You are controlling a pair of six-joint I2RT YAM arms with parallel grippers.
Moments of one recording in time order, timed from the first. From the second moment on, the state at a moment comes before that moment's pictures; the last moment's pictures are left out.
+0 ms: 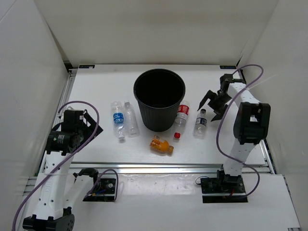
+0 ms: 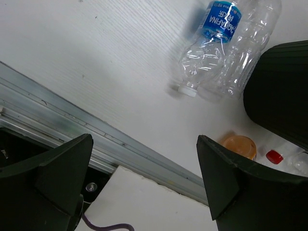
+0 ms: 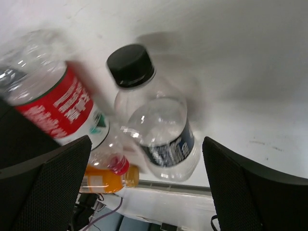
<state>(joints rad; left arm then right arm) -0.10 0.78 1.04 -1.21 -0.17 -0.76 -0.02 1.89 1.49 -1.02 -0.30 0.54</state>
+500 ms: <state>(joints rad) -0.10 0.78 1.02 -1.26 -0.17 -0.80 0.01 2.00 1.41 -0.95 -0.28 0.54</state>
